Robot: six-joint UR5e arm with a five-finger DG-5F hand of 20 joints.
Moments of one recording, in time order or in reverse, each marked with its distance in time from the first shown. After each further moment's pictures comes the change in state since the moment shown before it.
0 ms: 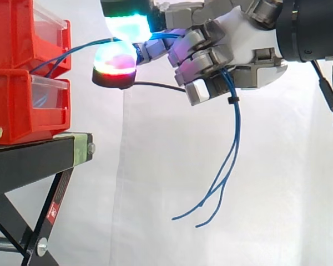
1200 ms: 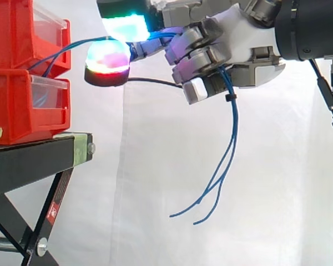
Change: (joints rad) arm 0.000 0.000 0.000 0.005 -0.018 -0.009
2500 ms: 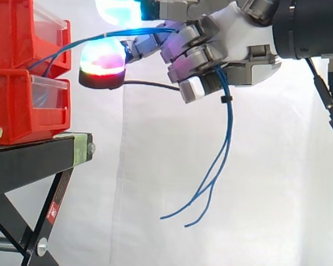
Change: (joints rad) arm -0.008 0.000 0.002 0.002 -0.049 -0.011
